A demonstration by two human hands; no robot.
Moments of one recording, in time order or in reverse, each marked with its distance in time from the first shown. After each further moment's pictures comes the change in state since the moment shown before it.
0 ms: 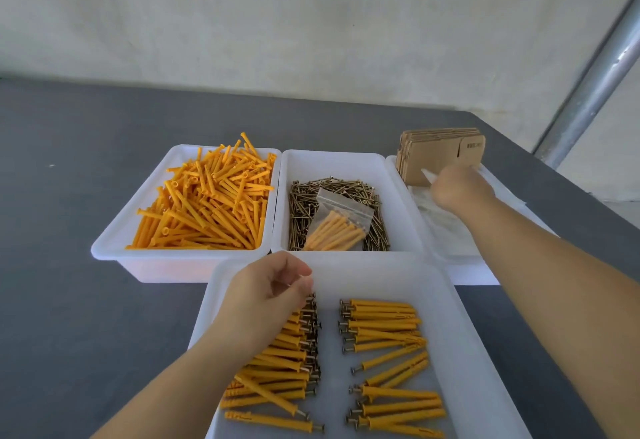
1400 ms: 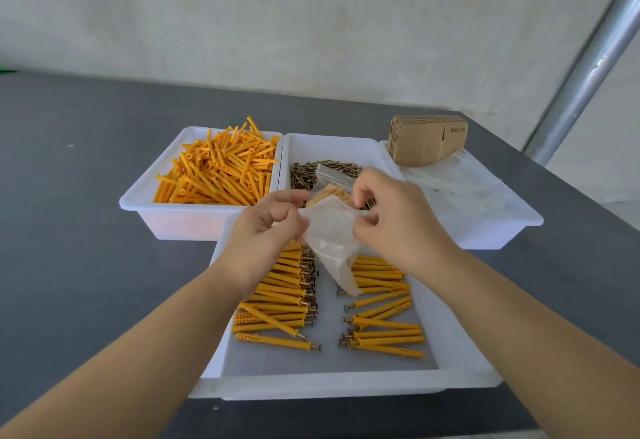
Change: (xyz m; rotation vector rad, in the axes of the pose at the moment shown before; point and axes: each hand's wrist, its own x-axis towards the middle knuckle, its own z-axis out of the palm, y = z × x) left_hand -0.031 0.026 -0.008 -0.342 -0.015 0.158; right_hand -0.208 0.000 0.020 0.427 0.123 -0.860
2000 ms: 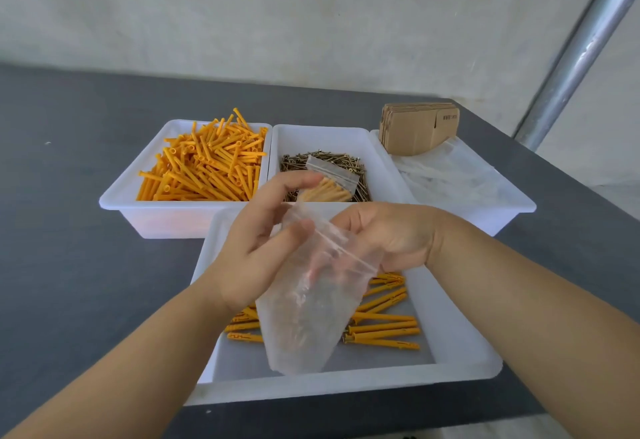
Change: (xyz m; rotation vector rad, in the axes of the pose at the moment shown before) left_hand -0.009 0.005 0.003 0.062 -0.178 0.333; right_hand 0.014 0.011 0.000 0.852 -1.040 0.268
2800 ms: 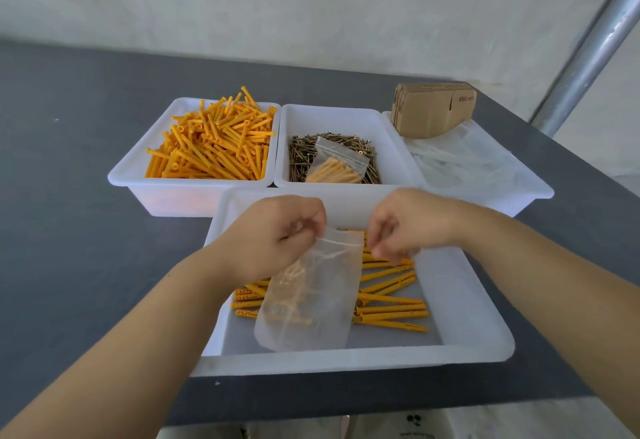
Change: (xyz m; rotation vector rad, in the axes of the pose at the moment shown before) left_hand 0.002 -0.009 -0.010 0.528 -0.292 -0.114; right_hand -0.017 0.031 -0.029 -0.712 0.419 0.300
